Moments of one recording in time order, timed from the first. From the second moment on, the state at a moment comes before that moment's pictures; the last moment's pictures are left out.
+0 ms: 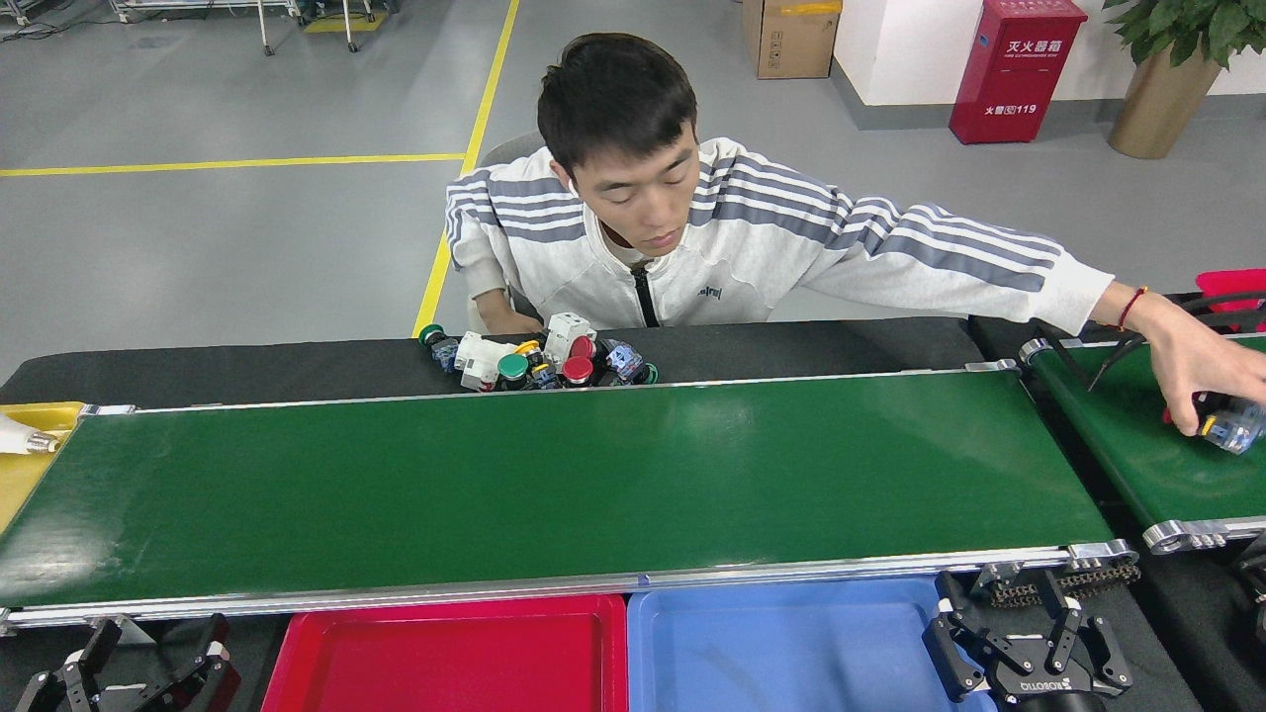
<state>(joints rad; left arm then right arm) 0.32 0.19 0.39 -1.73 -1.31 -0.28 -0.09 0.23 0.01 -0.20 -1.73 1.35 -0.19 0.01</state>
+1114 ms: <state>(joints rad) 0.31 0.21 0.39 -1.73 -1.33 -0.28 -0.08 0.19 -0.02 -0.20 -1.72 1.36 -0.18 0.08</state>
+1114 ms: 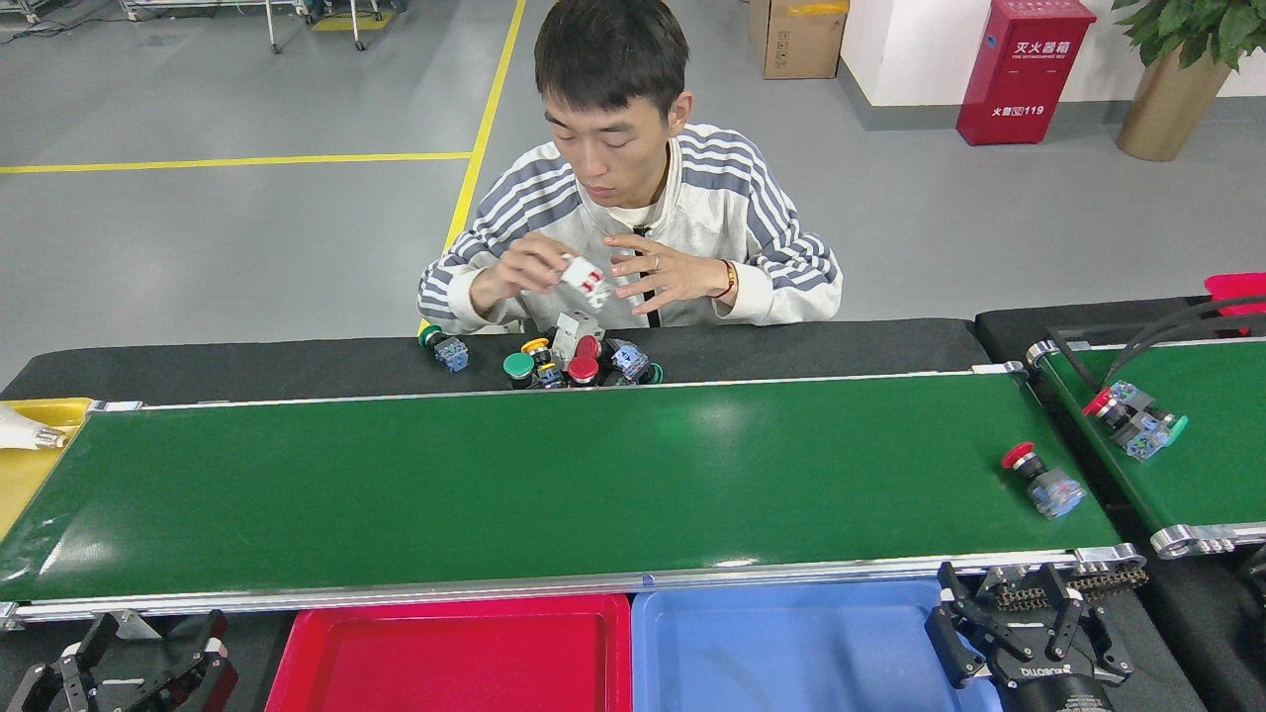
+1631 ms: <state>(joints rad) 0.31 0.20 0.39 -1.74 -1.33 -0.28 -0.08 -0.01 -0.09 -0.19 -1.47 1.36 -0.17 0.12</state>
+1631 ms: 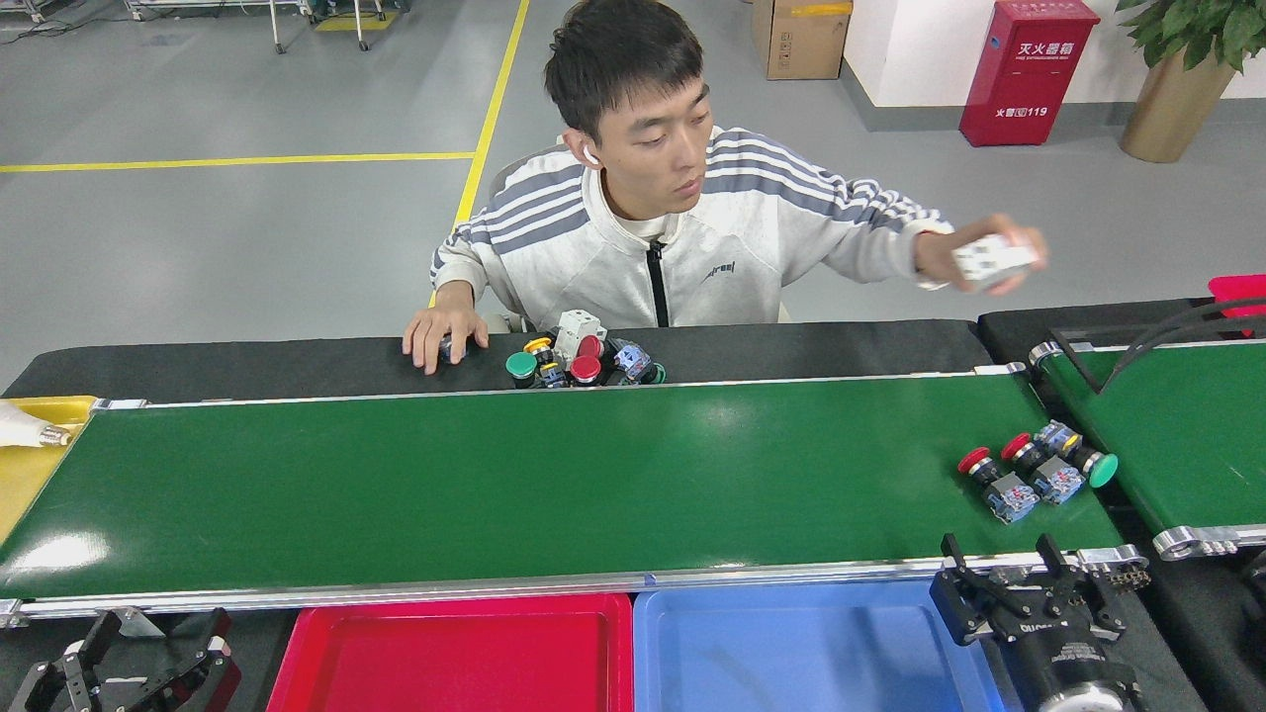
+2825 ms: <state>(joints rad) 0.31 0.20 0.38 -1.73 -1.33 -0.28 -0.08 -0.20 -0.08 -0.05 -1.26 1.35 -0.12 0.14</state>
